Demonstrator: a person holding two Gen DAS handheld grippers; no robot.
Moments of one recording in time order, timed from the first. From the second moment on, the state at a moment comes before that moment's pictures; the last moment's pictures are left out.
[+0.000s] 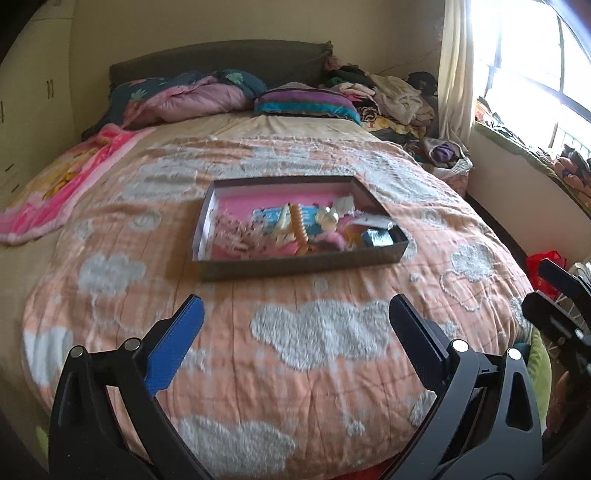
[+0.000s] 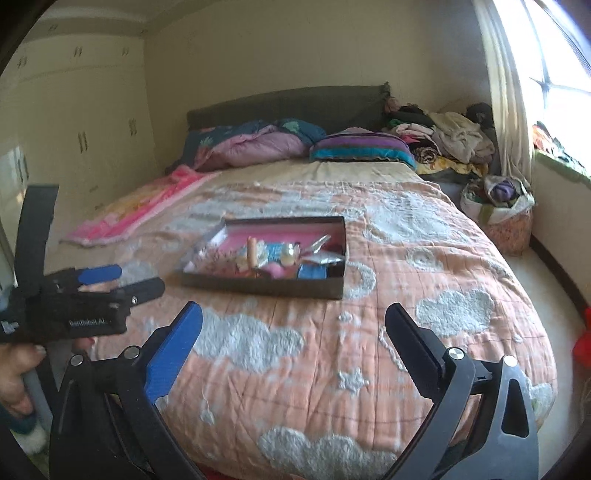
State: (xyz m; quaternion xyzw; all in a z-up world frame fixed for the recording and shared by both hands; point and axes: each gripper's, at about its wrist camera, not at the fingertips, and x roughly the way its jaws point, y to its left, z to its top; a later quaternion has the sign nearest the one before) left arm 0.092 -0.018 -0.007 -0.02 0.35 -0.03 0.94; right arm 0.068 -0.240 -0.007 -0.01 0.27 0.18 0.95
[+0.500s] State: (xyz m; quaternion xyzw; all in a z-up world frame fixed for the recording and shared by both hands) left arm 0.078 -0.032 -0.020 -0.02 0.36 -0.05 0.93; right arm 0.056 -0.242 -0.016 0.01 0.29 0.18 0.94
